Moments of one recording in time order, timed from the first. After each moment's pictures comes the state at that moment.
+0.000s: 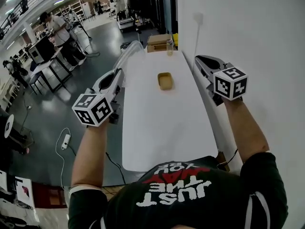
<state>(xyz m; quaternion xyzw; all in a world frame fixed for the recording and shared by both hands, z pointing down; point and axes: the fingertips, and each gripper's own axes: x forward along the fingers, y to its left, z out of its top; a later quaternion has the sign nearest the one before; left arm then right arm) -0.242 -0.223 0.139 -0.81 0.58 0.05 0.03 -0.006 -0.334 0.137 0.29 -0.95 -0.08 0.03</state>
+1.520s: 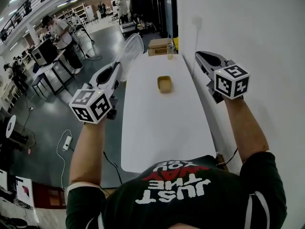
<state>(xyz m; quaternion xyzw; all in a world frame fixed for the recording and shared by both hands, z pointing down) -0.221 -0.221 0.094 -0.80 0.59 0.04 0.09 0.008 -0.332 0.102 0.29 -0.95 -0.11 0.00</state>
